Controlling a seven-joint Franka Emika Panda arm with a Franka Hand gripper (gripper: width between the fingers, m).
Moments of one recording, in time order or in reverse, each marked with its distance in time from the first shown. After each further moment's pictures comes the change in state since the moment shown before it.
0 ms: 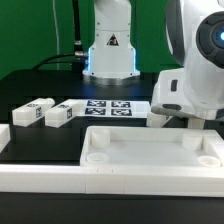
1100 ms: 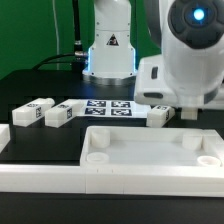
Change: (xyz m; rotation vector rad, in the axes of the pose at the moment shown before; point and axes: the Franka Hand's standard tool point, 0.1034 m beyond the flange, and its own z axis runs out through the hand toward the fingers) arm -0.013 0.033 -0.059 0.018 -0.029 -0.045
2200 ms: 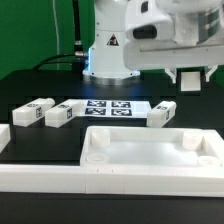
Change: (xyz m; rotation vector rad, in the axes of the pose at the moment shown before) arm -0.004 -0.001 -0.102 0.053 0.317 -0.072
